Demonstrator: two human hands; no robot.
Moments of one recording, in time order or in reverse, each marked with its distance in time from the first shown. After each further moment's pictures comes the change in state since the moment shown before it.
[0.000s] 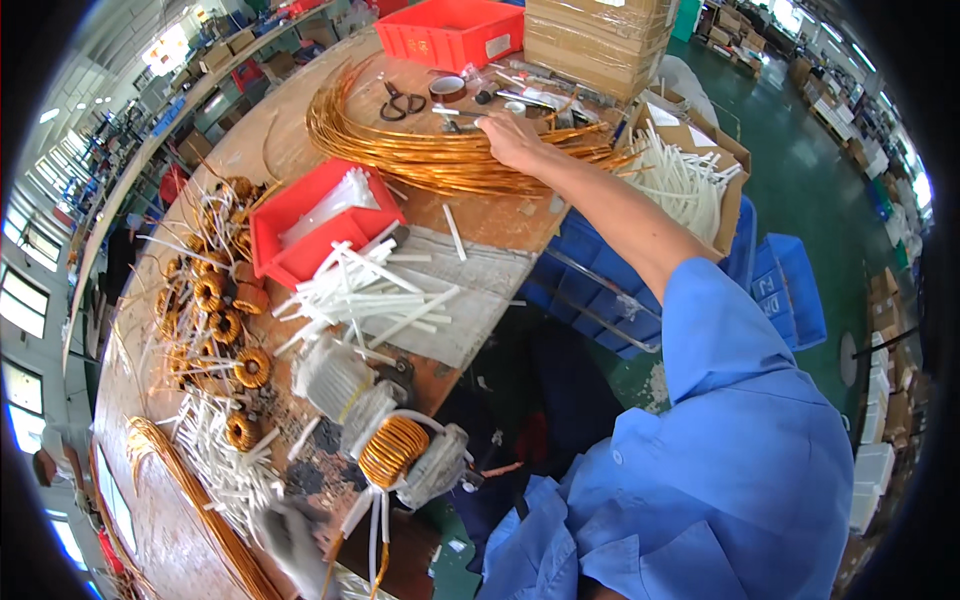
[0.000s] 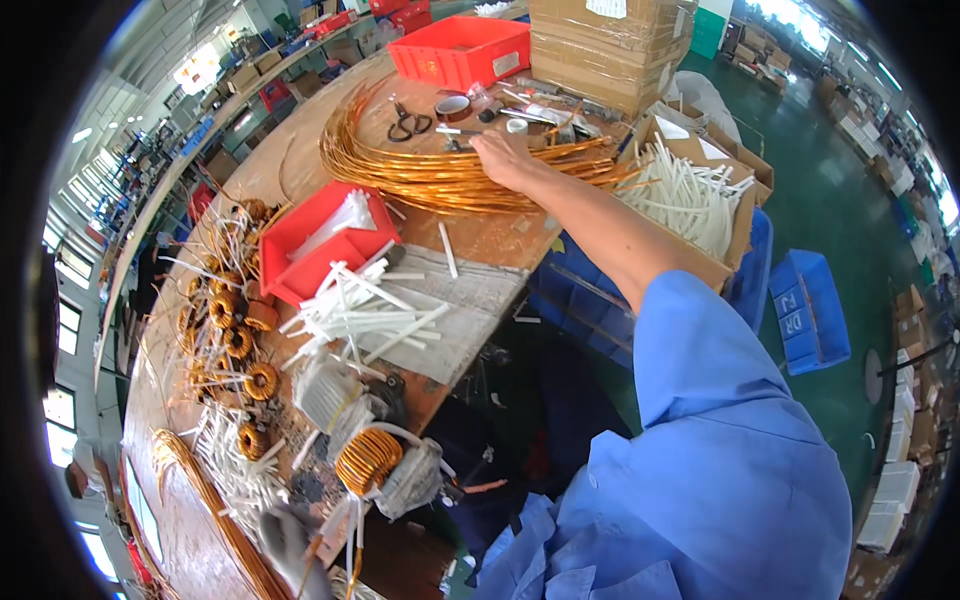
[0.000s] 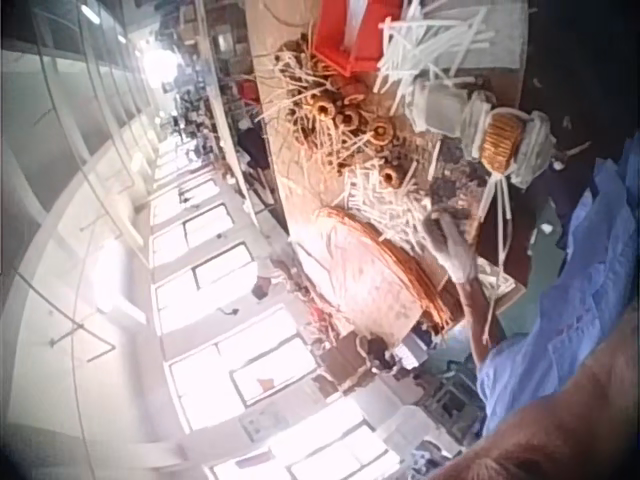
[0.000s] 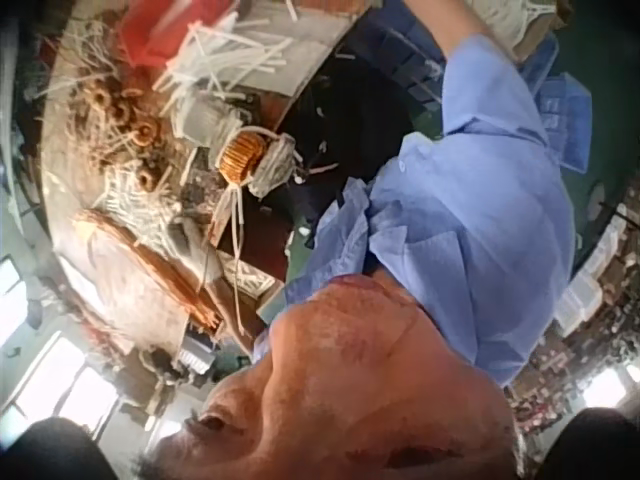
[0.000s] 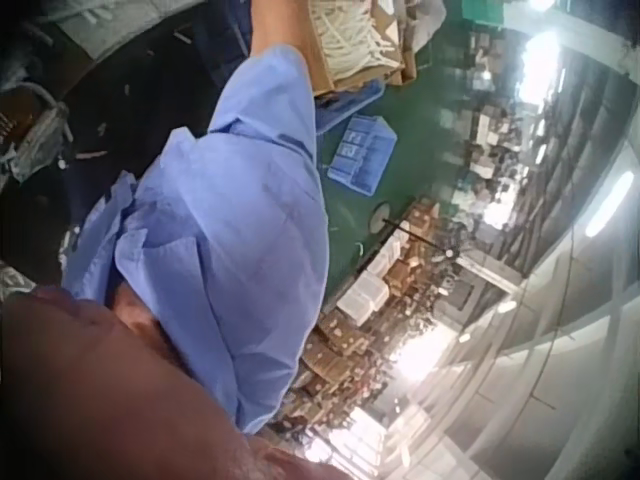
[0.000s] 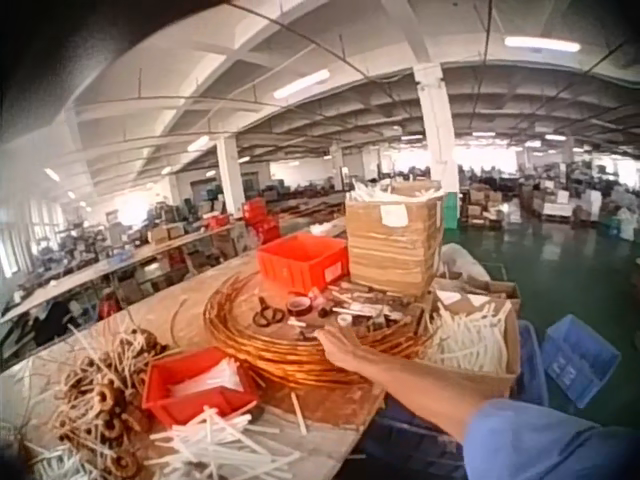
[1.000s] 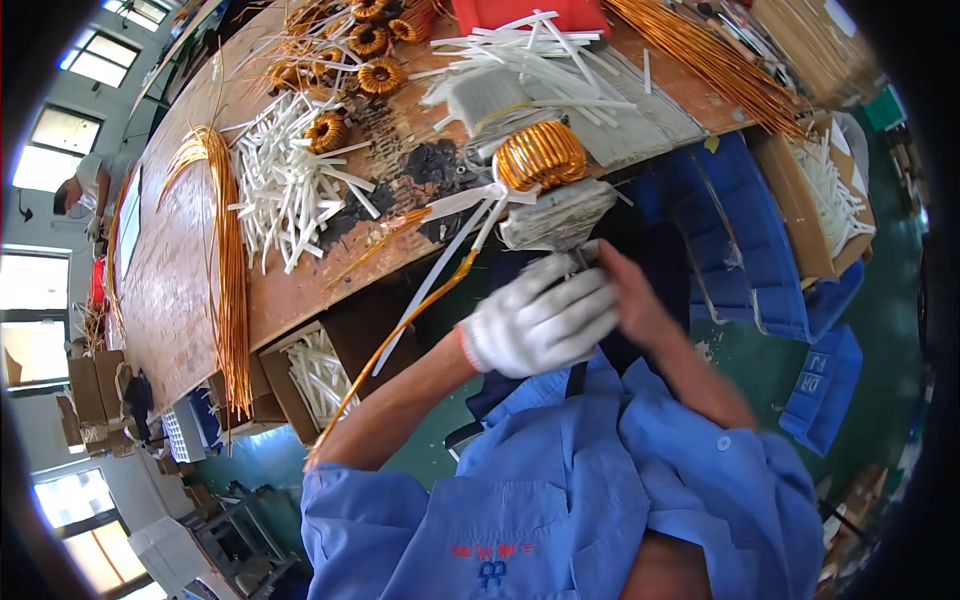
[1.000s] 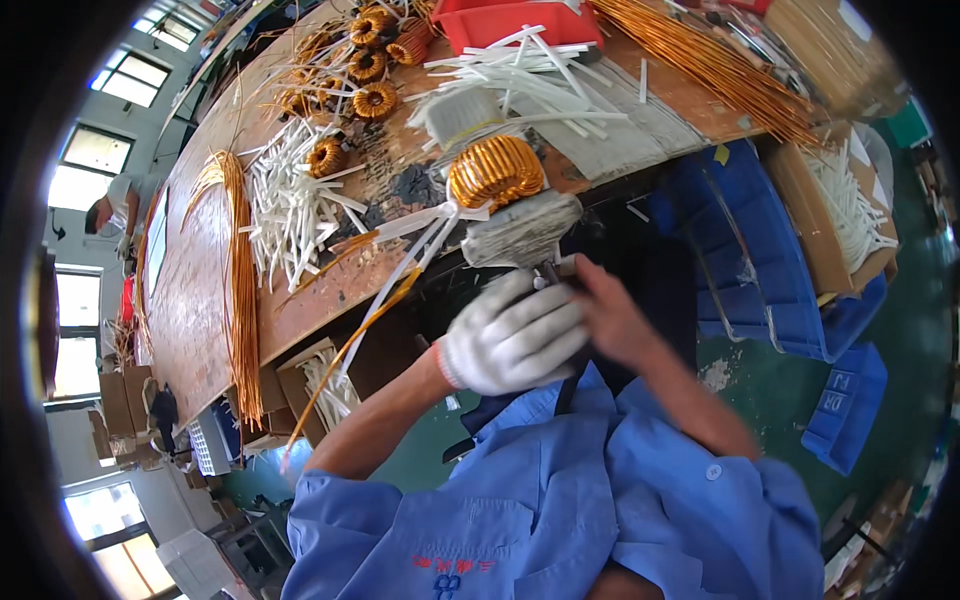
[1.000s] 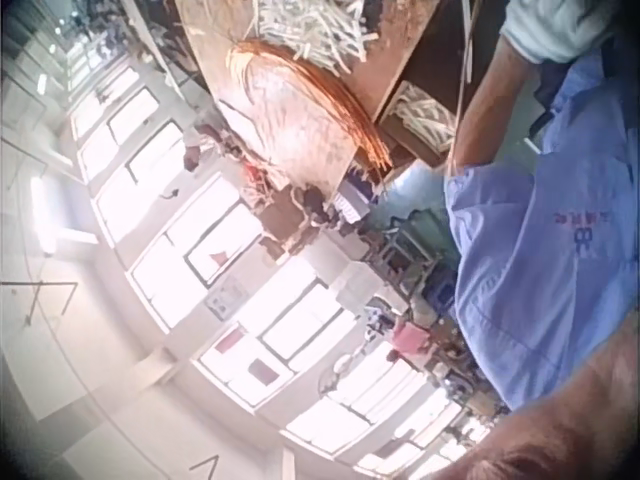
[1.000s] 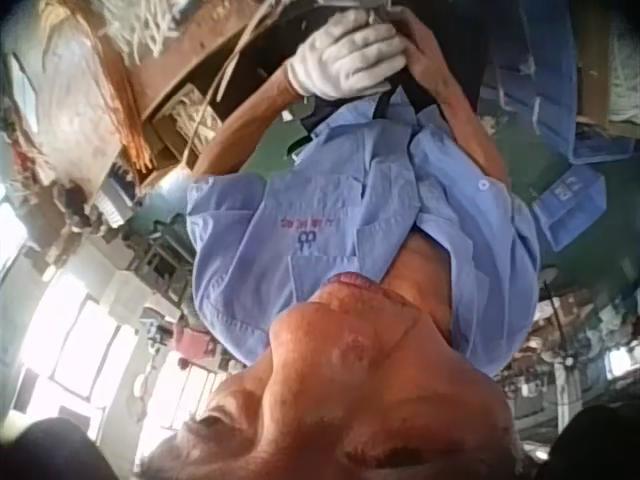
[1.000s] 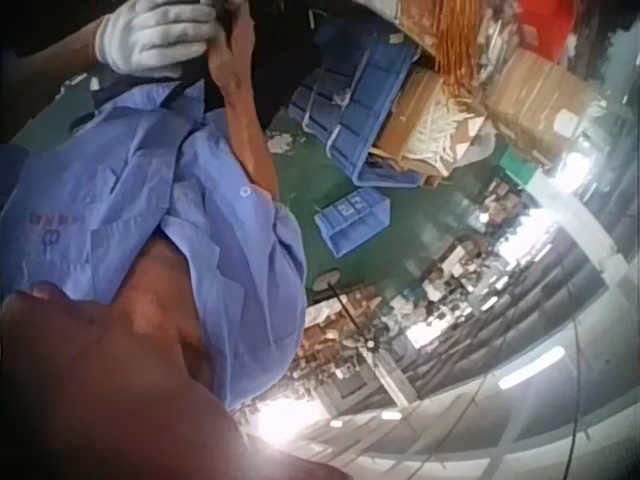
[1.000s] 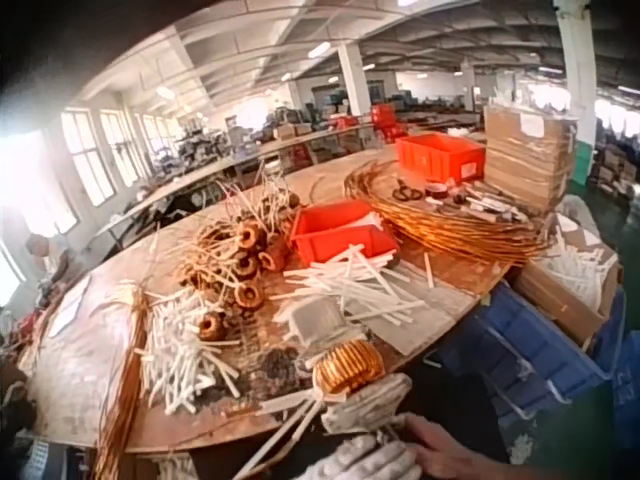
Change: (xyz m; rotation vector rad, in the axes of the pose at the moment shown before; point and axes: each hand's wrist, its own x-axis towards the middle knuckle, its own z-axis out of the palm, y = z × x) left_hand -0.077 0.027 0.166 0.376 -0.168 1.302; right_hand -0.391 -0.276 -0.061 1.676 -0.536 0.156
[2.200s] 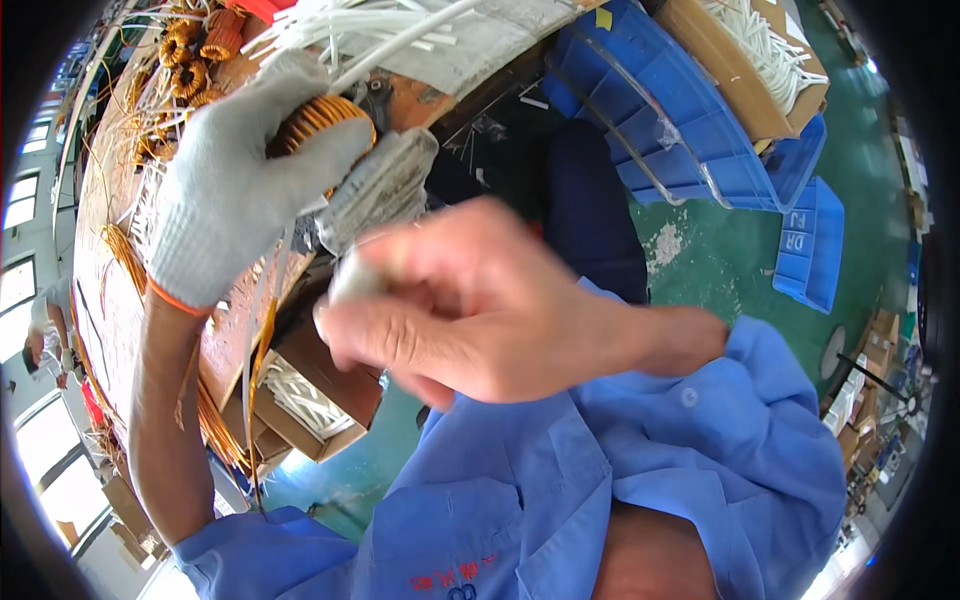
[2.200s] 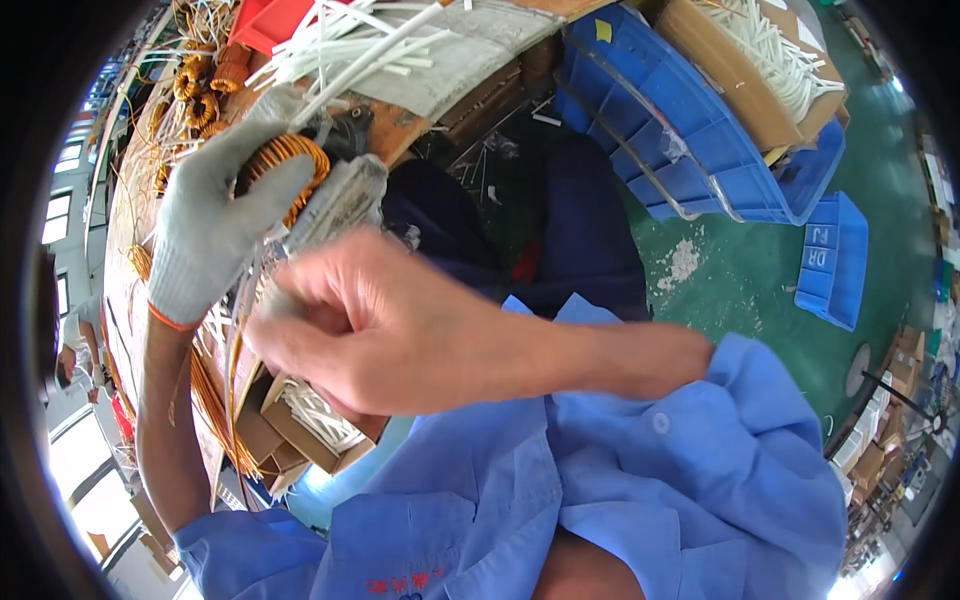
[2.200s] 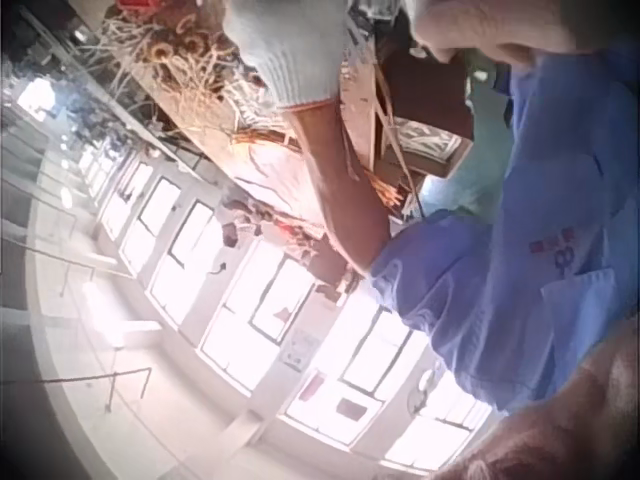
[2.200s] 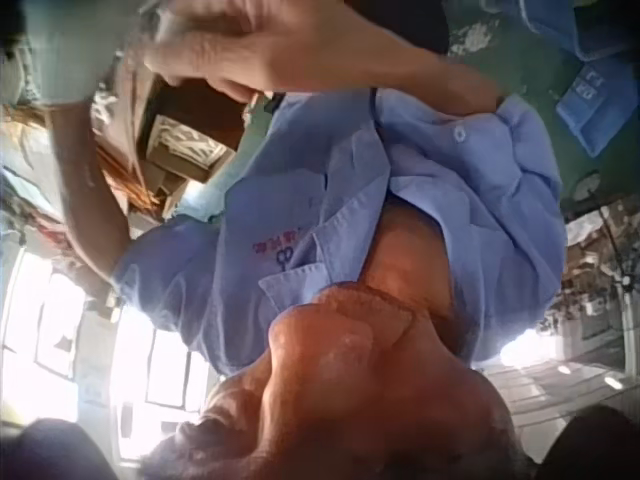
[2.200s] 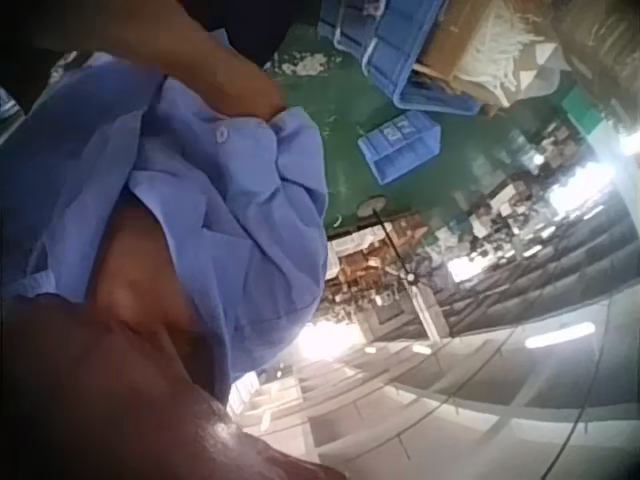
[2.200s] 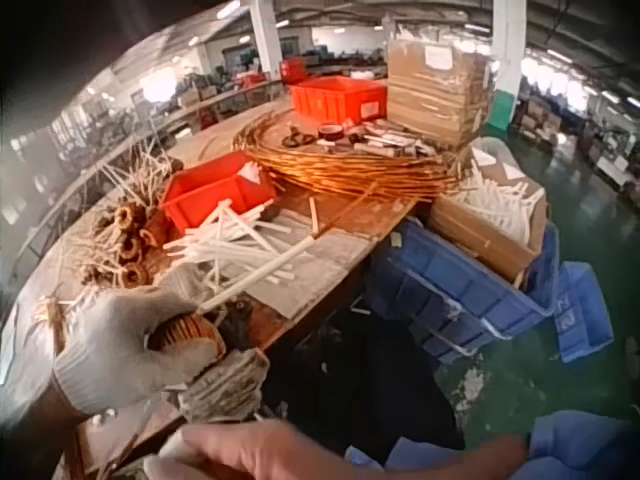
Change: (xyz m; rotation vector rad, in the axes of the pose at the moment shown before) left_hand 0.142 -0.108 -0.070 -0.270 -0.603 -0.772; right_hand 0.014 -0.154 0.057 0.058 -0.097 0.050
